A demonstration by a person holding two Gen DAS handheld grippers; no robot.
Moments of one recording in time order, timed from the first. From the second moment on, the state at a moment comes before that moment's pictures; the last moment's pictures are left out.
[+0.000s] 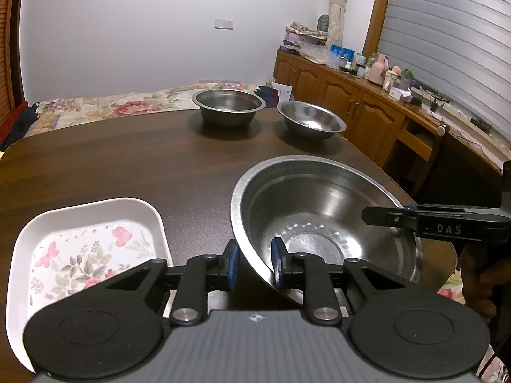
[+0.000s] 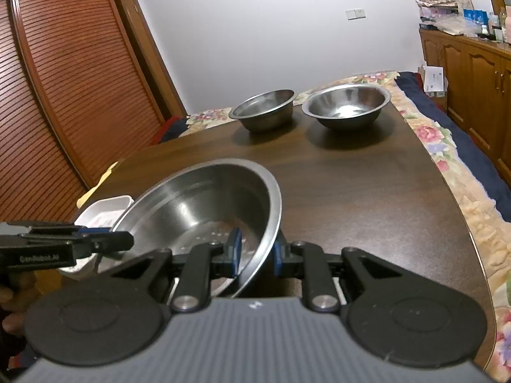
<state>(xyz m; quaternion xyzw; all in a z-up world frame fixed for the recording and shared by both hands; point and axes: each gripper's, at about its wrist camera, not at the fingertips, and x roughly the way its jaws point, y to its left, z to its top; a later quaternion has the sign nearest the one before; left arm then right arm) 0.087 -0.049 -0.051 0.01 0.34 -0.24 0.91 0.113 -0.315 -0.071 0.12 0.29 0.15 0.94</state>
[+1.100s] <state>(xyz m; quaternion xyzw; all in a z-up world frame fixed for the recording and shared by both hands) 0.207 -0.059 0.020 0.05 0.26 -0.20 0.94 0.224 -0.345 0.018 0.02 0.23 0.15 0.96</state>
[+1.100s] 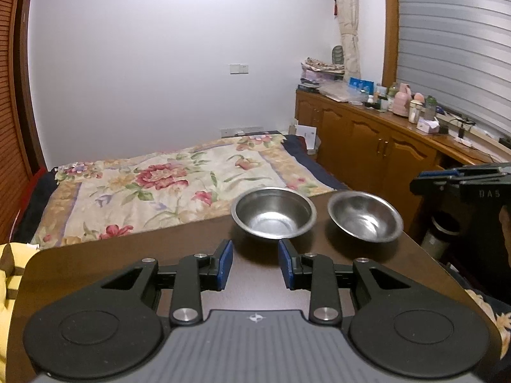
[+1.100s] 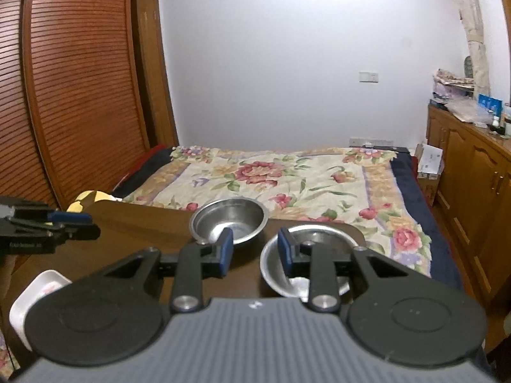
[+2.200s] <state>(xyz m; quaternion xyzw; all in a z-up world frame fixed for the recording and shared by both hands) 0.357 -0.081 -0.041 0.04 0.34 -0.19 0.92 0.372 -0.297 -0.035 -0.02 0.34 0.16 0.93</state>
